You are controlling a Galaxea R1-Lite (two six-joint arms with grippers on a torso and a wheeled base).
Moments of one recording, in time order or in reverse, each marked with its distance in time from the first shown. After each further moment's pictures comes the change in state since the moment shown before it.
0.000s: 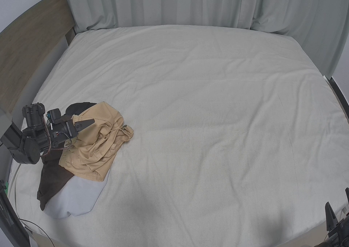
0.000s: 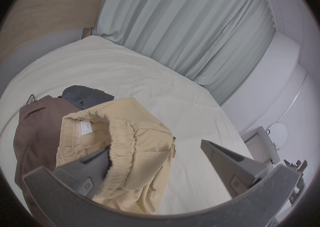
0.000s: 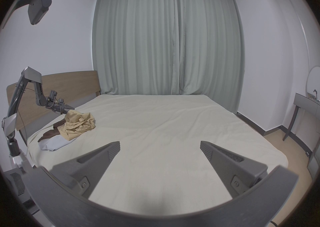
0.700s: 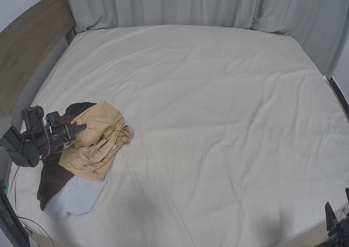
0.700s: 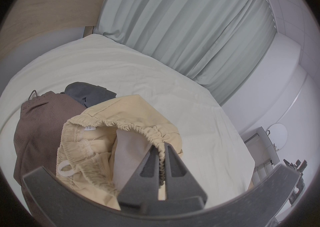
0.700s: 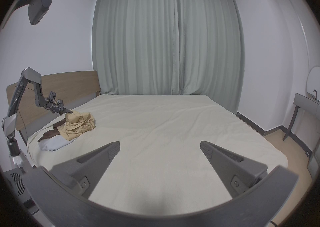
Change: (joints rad) left arm 0.011 0.002 0.038 -0.029 -0.010 -0.001; right arm 0.000 0.000 0.000 0.000 0.000 0.000
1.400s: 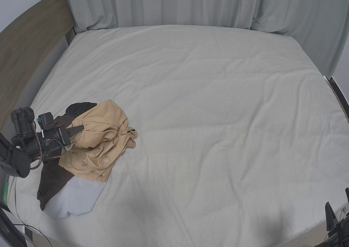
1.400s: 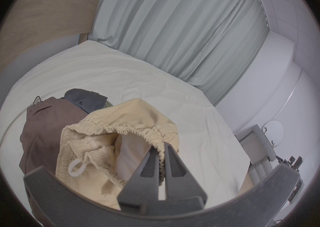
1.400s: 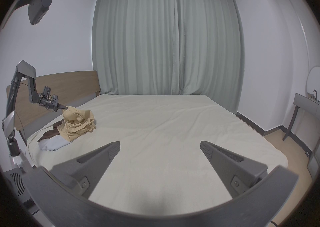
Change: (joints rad) left arm -0.025 -0.196 0.185 -0.035 -0.005 -0.003; right arm -0.001 0.000 0.000 0.000 0.000 0.000
